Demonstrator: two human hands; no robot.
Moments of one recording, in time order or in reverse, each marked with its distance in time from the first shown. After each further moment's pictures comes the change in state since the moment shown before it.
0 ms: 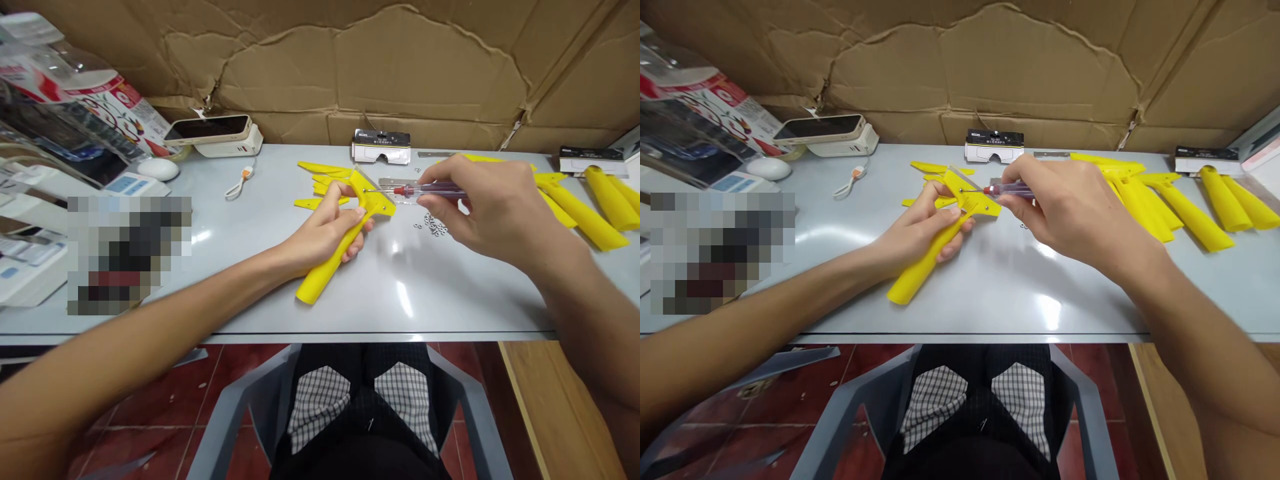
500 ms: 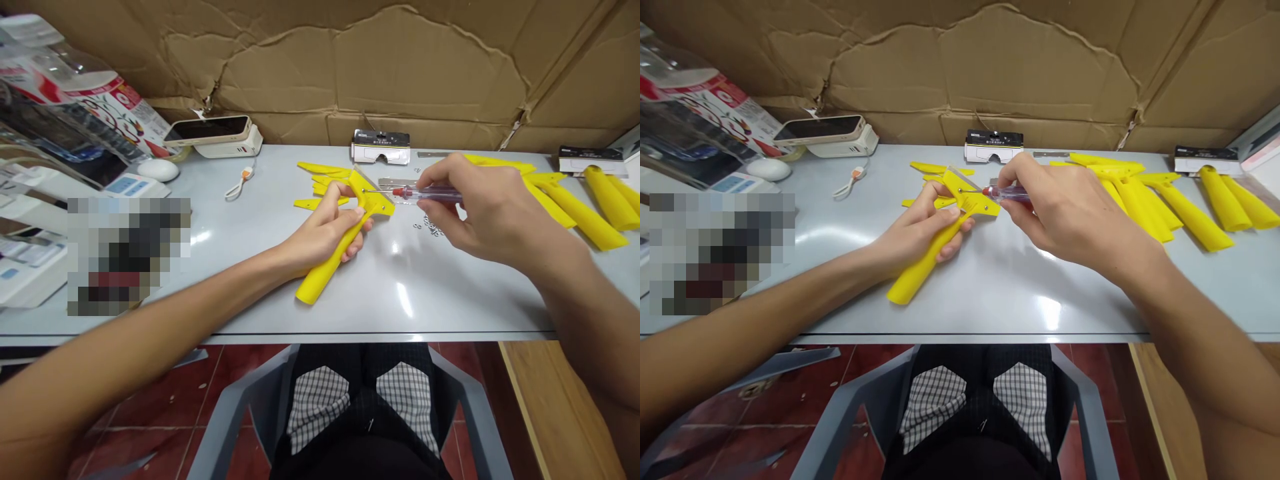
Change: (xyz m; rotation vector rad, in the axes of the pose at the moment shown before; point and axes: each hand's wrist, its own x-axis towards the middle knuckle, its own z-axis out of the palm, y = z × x) left_hand 0.000 0.000 0.000 0.029 0.002 0.001; right_hand 0.000 -0.002 0.000 0.065 -0.013 -0.025
